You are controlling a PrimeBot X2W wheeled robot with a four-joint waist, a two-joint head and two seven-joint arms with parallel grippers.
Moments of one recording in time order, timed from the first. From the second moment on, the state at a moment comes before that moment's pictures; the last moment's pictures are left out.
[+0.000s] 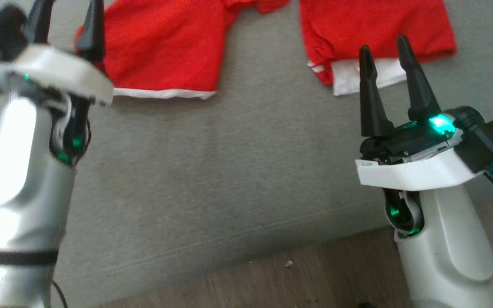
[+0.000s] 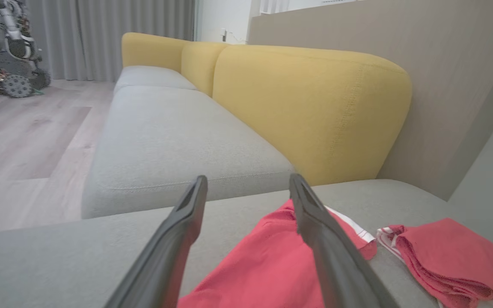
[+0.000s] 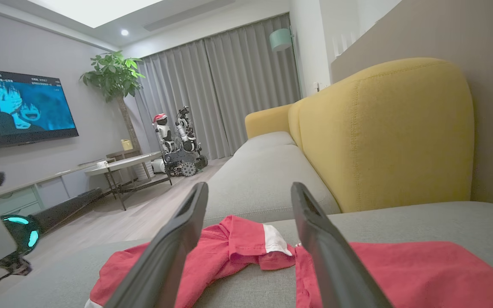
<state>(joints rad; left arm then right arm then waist) -0.74 0.25 -0.28 0.41 -0.43 -0.03 -0.16 -0.39 -0.06 0.30 0.12 0.24 0.12 -0.25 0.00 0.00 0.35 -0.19</state>
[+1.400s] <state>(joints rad) -0.21 0.05 -0.13 0.12 -0.40 -0.09 -0.25 -0.43 -0.08 0.28 0.46 0.11 0.12 0.01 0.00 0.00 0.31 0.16</state>
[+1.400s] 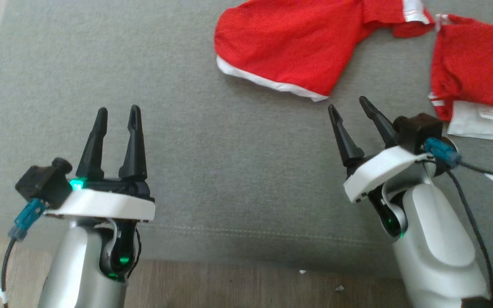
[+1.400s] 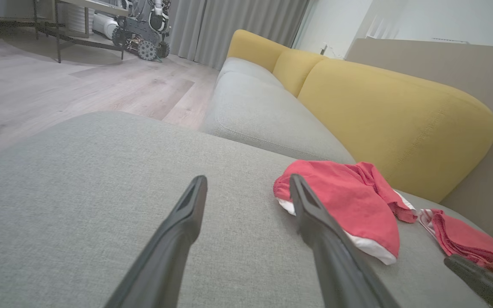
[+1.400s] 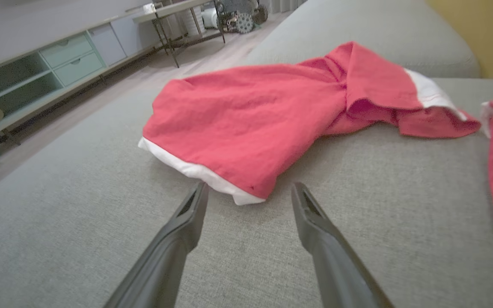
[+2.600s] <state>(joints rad) -0.24 0.04 -0.17 0.11 -0.45 -0.08 -0.25 -0.69 -0.16 0.24 0.82 -0.11 0.12 -0.09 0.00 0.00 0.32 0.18</state>
